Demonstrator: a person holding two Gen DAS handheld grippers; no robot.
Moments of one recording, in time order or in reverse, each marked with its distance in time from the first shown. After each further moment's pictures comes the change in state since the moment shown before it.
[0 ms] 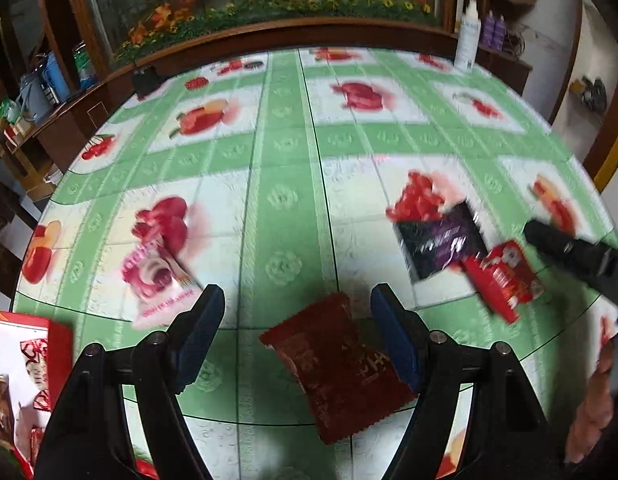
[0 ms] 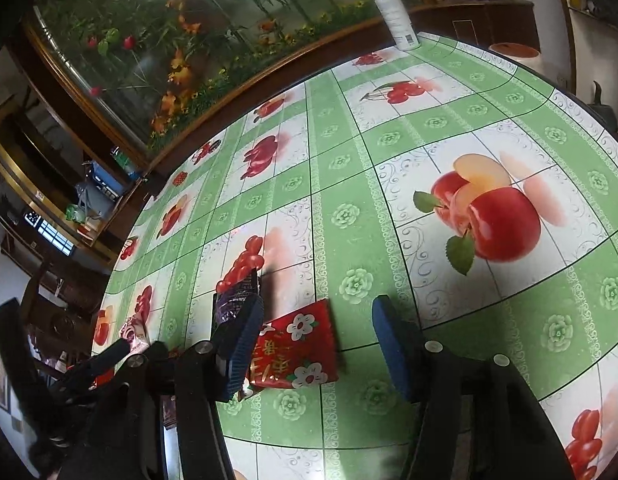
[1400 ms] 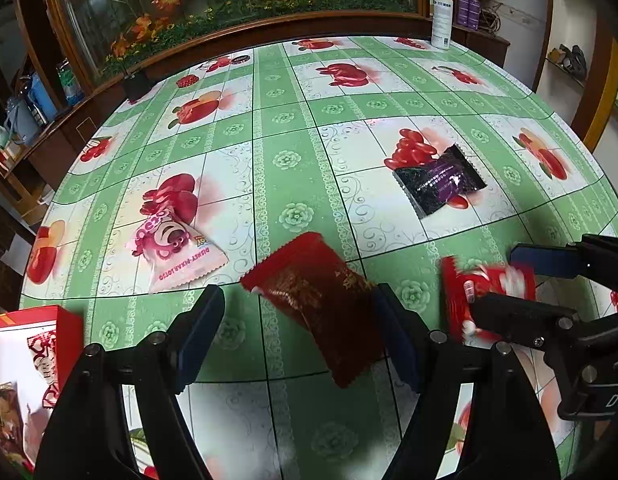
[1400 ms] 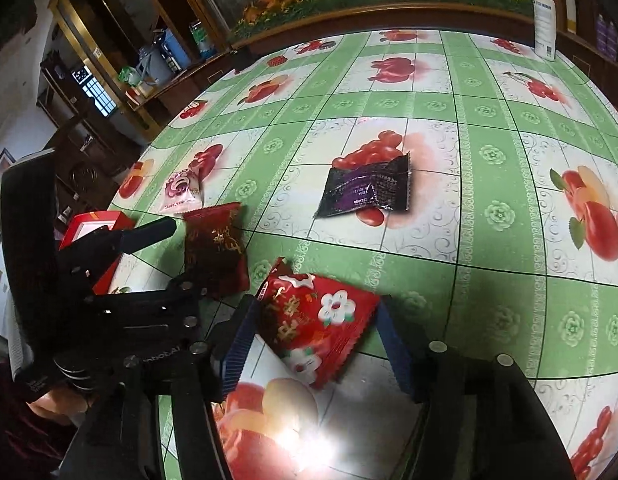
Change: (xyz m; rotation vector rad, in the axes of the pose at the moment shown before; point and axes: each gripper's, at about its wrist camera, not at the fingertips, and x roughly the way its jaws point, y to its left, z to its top) left arm -0.012 0.015 -0.028 0.093 -0.020 -0.028; right arm 0.007 0.076 -0.055 -0.403 0.241 0.071
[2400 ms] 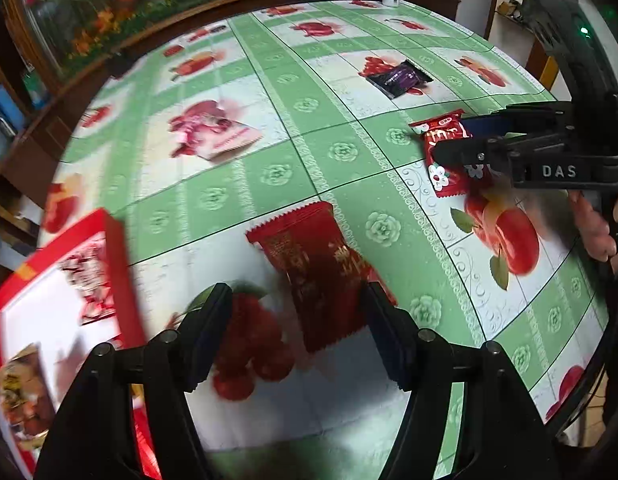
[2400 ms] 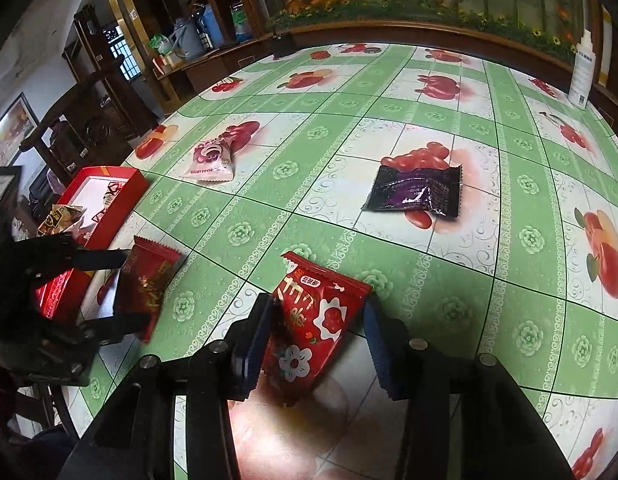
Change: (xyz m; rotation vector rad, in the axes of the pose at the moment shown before) left arm -0.060 0.045 -0.076 0.157 0.097 -0.097; right arm 0.006 0.034 -0.013 -0.189 0.002 -0.020
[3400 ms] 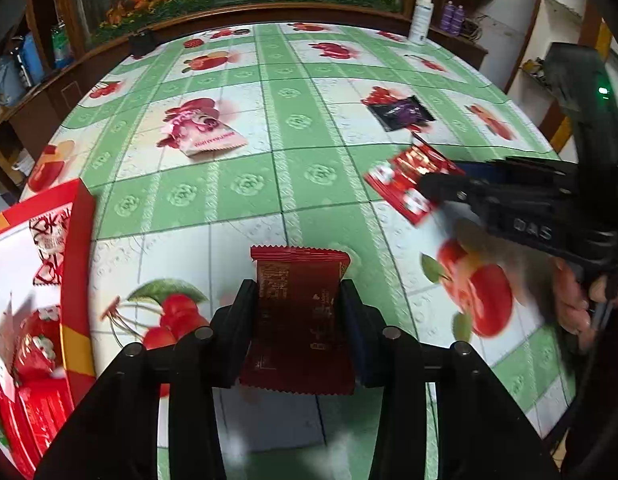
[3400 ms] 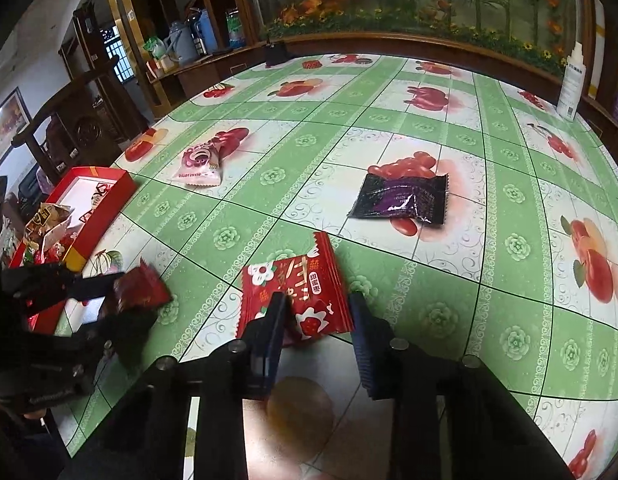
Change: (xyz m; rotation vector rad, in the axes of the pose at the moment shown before) left arm 0.011 -0.012 0.000 -0.205 -0.070 -0.071; right arm 0.000 0.000 -0.004 -0.023 -0.053 -0.063
